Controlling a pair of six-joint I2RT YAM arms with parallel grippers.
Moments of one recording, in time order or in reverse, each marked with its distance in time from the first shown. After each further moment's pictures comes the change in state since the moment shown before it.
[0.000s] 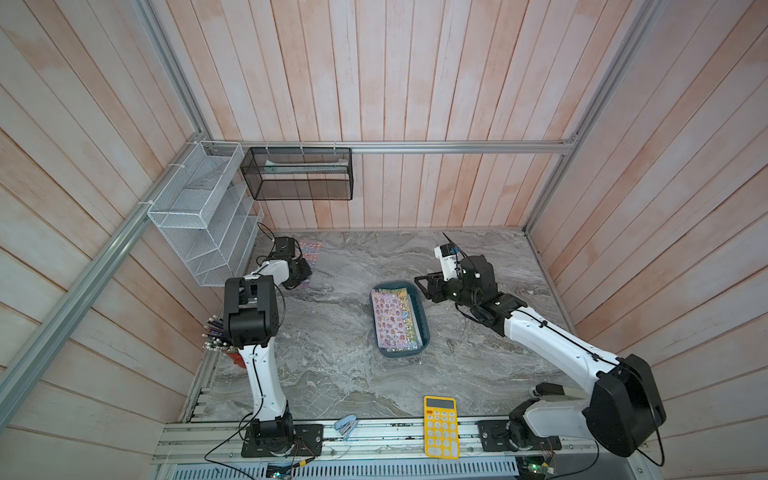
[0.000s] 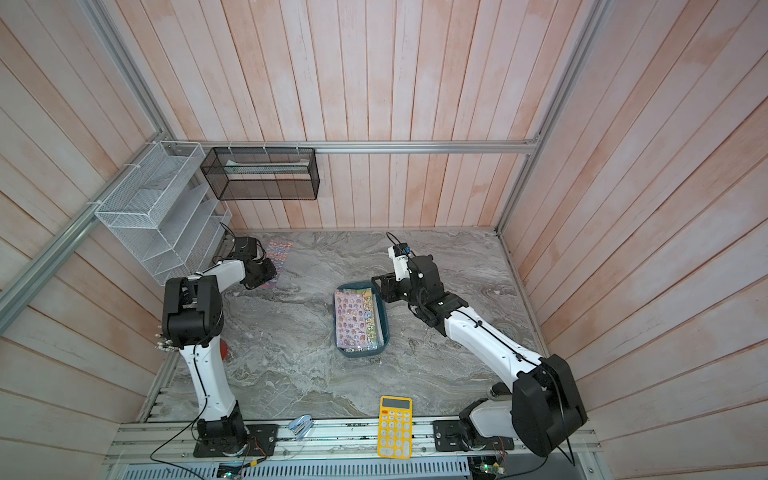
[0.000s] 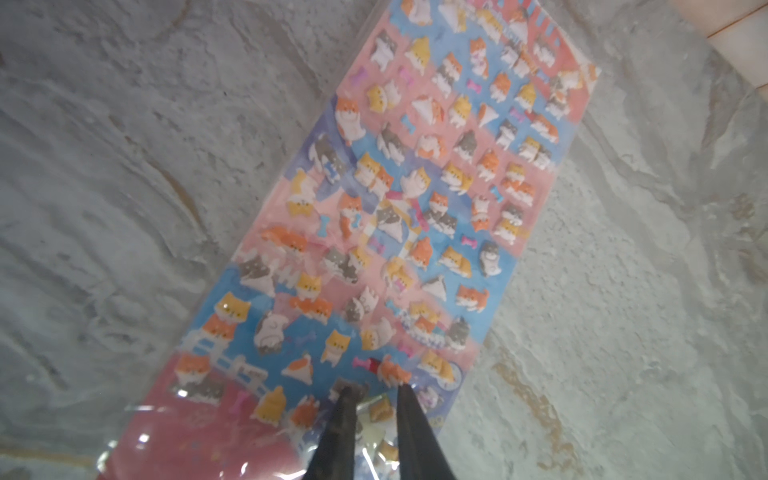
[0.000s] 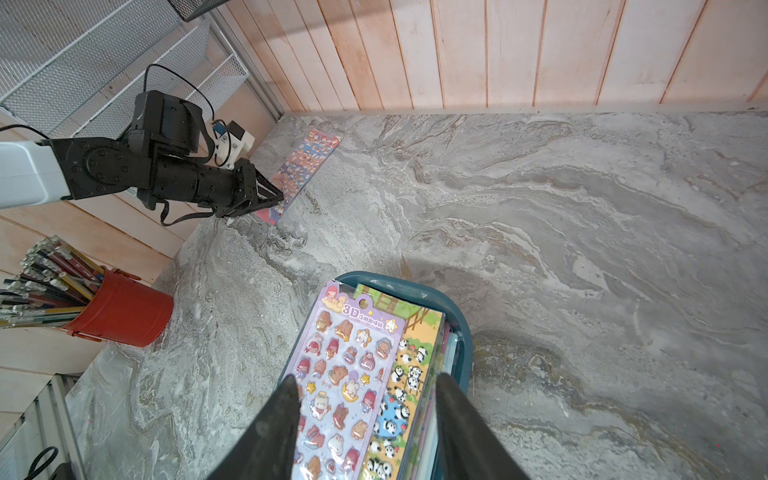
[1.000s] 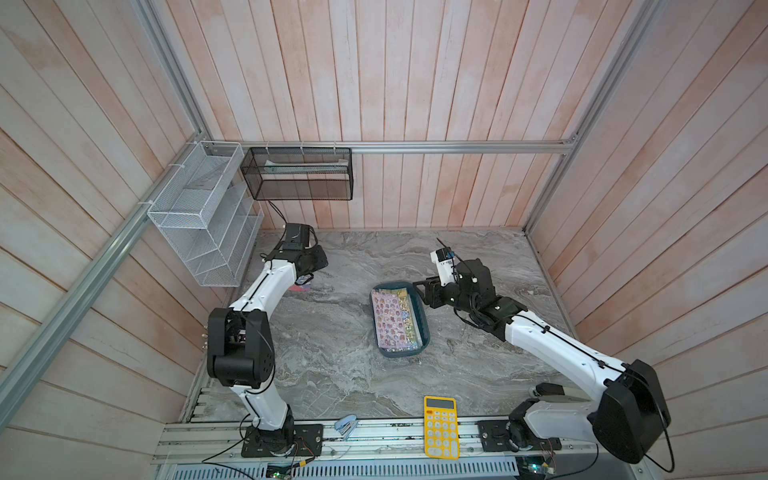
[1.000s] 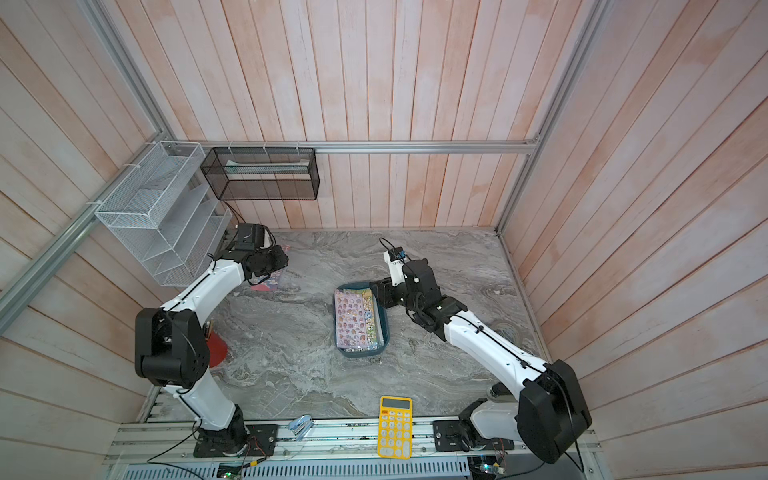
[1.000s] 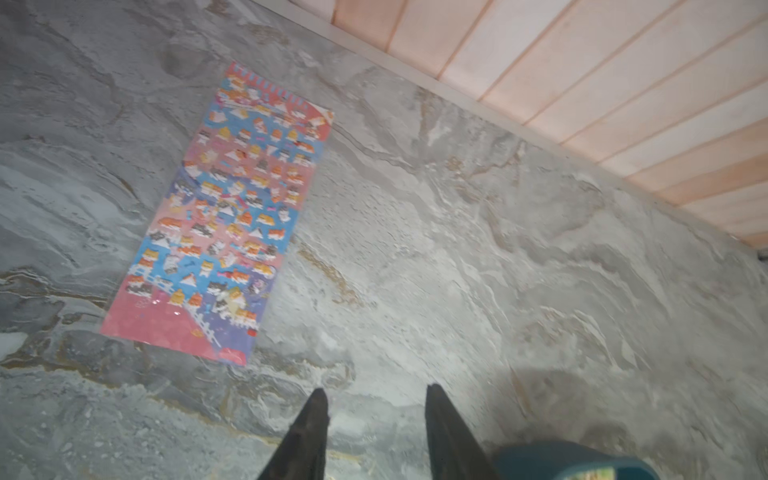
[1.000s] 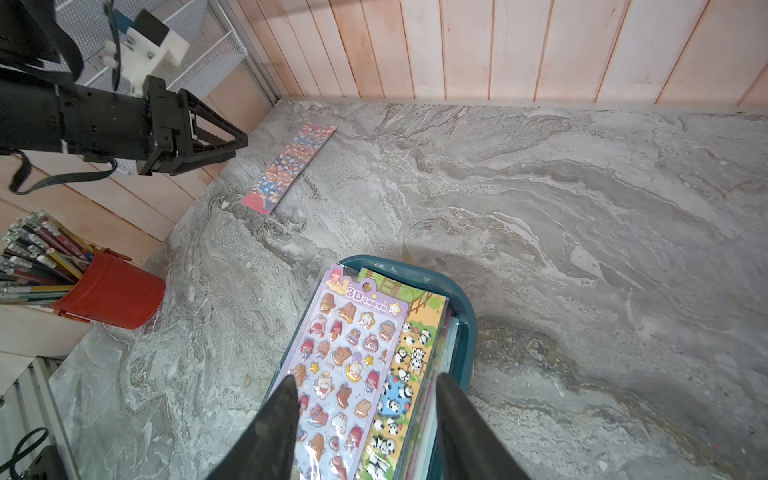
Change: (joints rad) left arm -0.203 -0.418 -0.106 -0.143 -0.037 -0.015; right arm 0.075 -0.036 0.000 -0.070 0.079 -0.026
